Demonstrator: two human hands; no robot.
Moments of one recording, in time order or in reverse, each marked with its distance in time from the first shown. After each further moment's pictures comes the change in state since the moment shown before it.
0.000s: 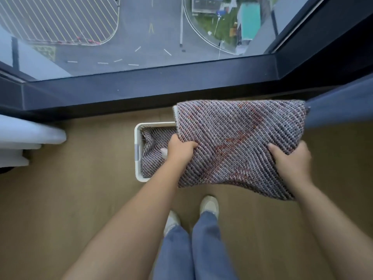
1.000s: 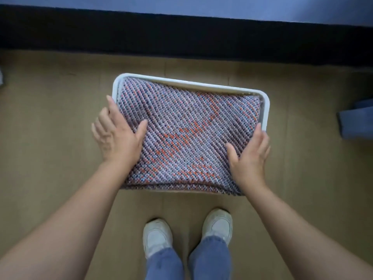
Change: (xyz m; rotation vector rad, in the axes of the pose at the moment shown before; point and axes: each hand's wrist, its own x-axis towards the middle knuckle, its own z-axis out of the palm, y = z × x) left_hand 0.216 -0.184 -0.073 0.872 0.621 0.362; right_hand 0.037 0.107 0.292 -0.278 -0.276 -0.353
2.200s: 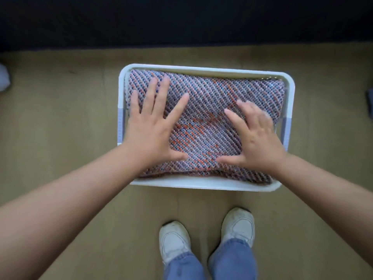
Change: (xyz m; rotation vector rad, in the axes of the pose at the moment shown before) left_hand 0.008 0.010 -0.009 0.405 -0.194 0.758; right_hand 0.028 -0.001 0.014 -0.504 -0.148 -0.743
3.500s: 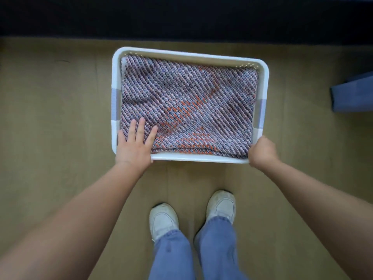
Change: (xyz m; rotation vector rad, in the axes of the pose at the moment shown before) left_hand -0.054 0.016 0.046 0.173 -0.534 -0.147; right_hand -0.052 0.015 -0.002 0.302 -0.341 1.098
